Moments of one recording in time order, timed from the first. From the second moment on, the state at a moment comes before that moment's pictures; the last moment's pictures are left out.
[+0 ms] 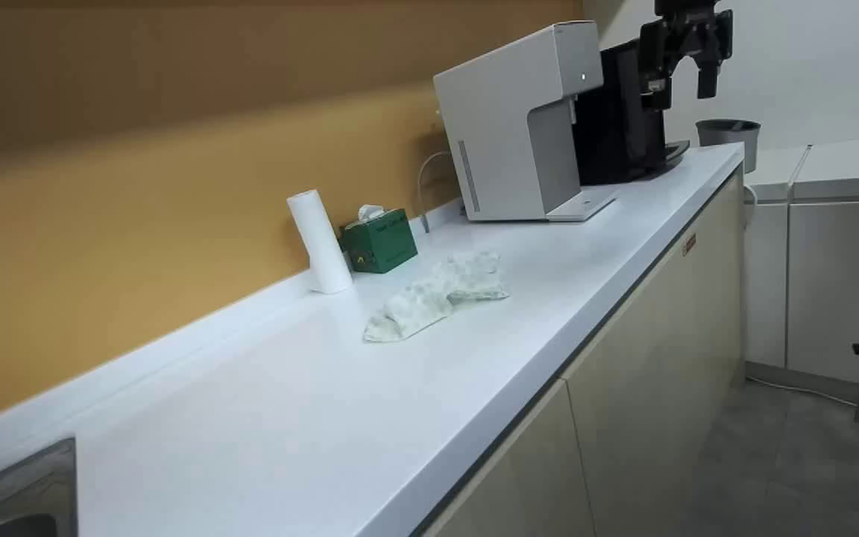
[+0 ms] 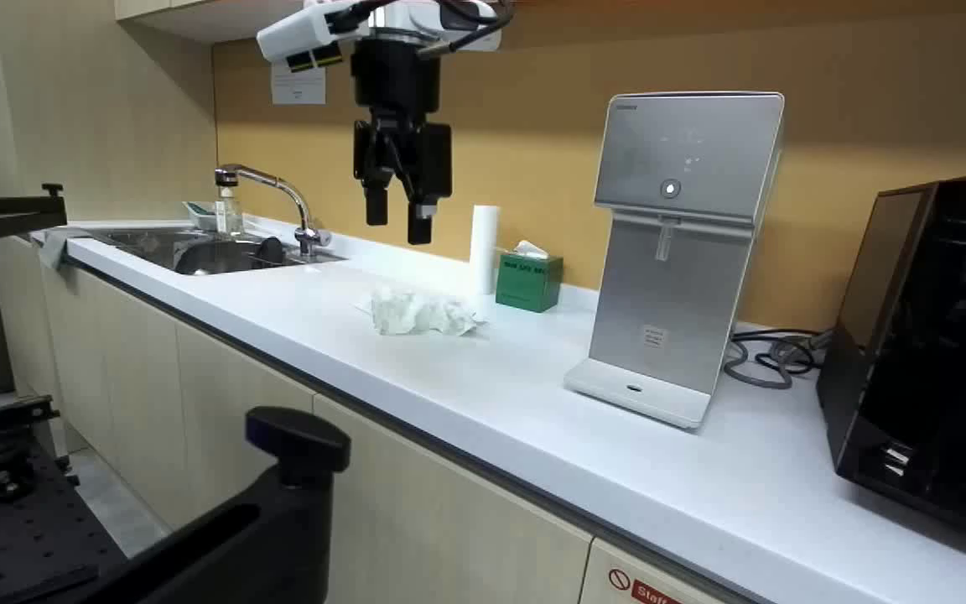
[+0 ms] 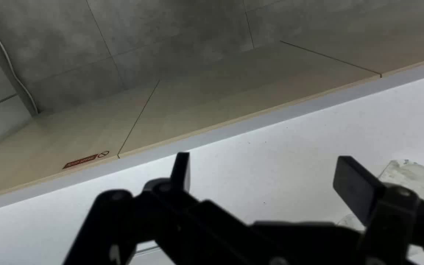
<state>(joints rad) -0.21 -0.44 -0.27 -2.53 -0.06 2.19 -0.13</state>
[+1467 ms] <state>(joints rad) -0.16 -0.35 -0.20 -2.53 -0.06 2.27 -0.14</state>
